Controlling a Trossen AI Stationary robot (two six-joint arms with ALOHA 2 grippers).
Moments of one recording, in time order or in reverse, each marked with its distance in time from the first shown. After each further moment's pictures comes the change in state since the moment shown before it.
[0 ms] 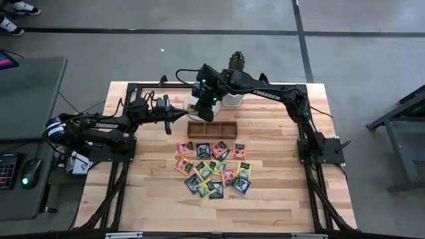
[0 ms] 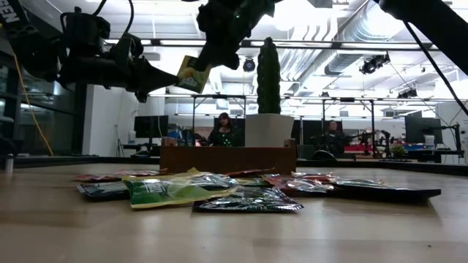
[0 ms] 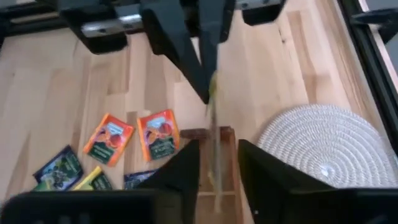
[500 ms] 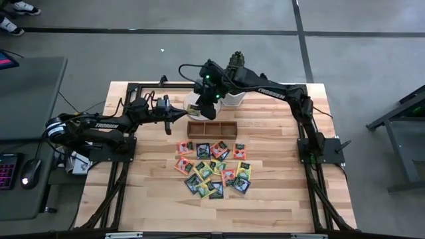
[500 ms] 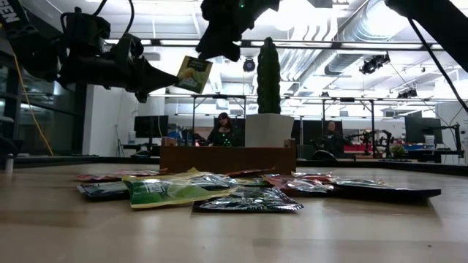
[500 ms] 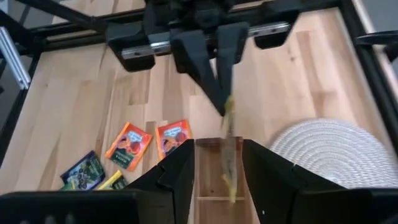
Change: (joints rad) left arm 0.000 0.000 0.000 -0.003 -0.001 0.000; right arm -0.010 -0.038 0.000 0.008 -0.072 0.000
